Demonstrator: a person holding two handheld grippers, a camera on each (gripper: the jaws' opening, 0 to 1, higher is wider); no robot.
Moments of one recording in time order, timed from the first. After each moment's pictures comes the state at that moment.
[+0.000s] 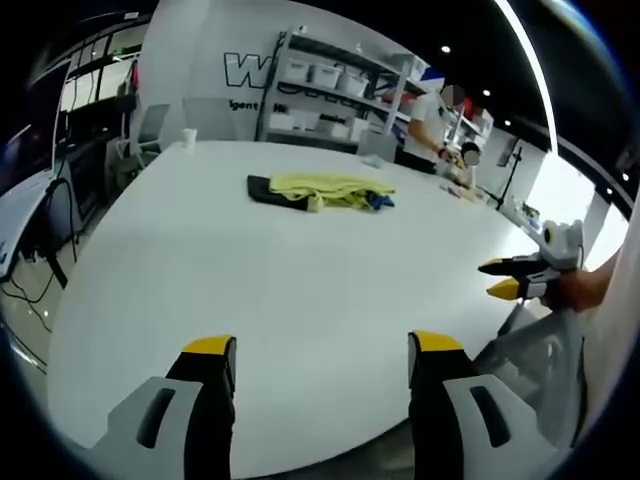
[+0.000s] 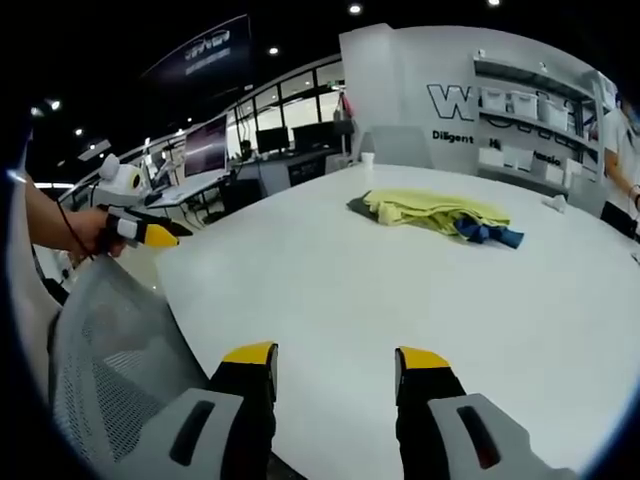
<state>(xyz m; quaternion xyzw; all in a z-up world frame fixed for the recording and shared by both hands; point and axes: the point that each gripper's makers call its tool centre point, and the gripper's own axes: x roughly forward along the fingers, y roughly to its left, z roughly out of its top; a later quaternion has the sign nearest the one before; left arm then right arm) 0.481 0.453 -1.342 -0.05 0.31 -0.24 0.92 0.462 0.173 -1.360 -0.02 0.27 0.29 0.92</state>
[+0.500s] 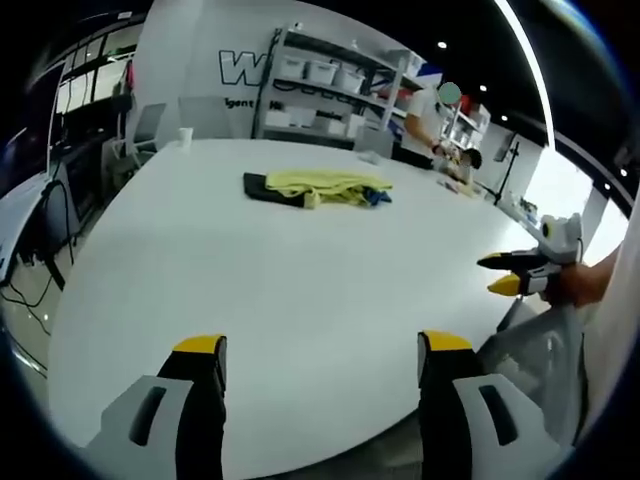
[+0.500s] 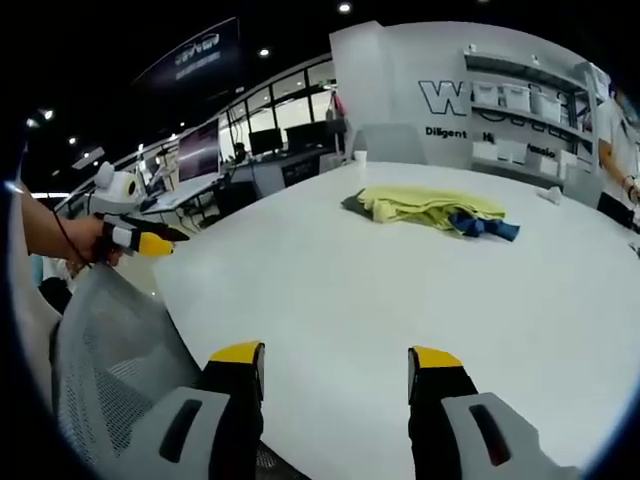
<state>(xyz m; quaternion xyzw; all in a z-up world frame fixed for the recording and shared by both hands) 0.479 0.451 -1.345 -0.04 0.31 -0.25 0.91 0.461 0.171 -1.361 -0.01 0.28 0.28 0.92</state>
